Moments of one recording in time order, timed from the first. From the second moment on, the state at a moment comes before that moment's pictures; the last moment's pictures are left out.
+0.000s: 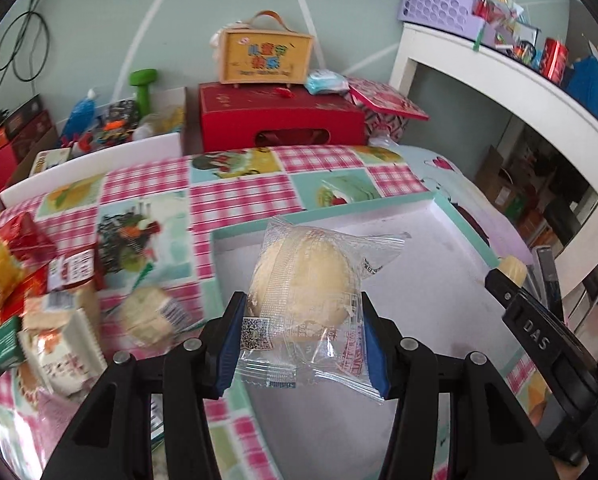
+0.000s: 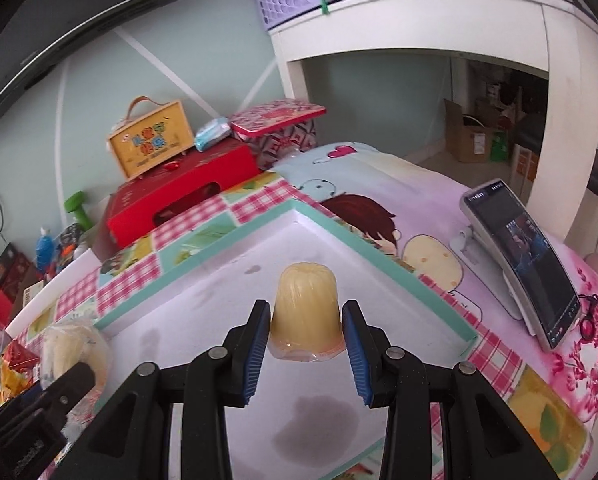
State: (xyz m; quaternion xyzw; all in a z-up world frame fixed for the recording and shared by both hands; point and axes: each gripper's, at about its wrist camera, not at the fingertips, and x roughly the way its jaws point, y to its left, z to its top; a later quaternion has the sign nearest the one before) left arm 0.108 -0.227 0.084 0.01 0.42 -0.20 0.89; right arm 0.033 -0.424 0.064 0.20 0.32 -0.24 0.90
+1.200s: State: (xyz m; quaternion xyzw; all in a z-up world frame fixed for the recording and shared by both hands) left arm 0.102 -0.132 0.088 -0.04 0.44 -0.07 0.89; right arm 0.049 -0.381 0.069 0.18 0.35 -0.18 0.90
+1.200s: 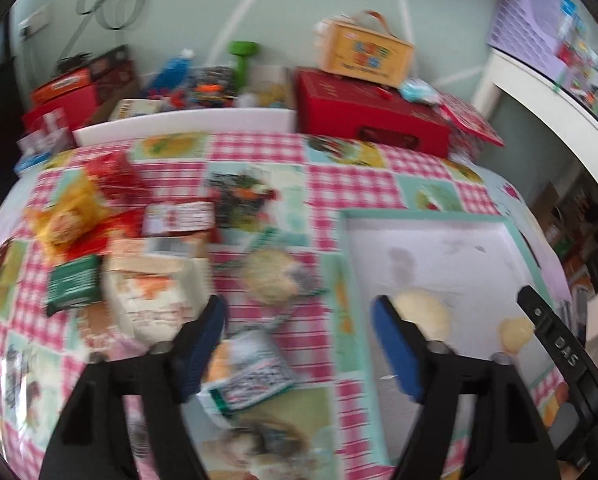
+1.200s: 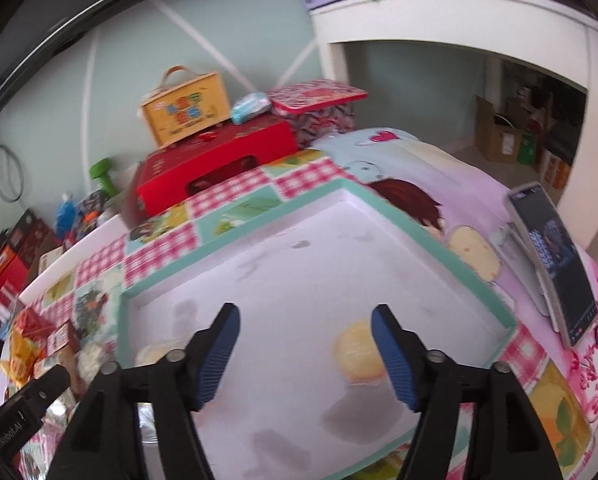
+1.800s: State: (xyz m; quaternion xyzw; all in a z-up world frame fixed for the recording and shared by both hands) left arm 0.074 0.000 0.091 -0.06 0.43 0.09 0.89; right arm 0.053 -0.265 0.085 0.12 0.38 -0.03 0.92
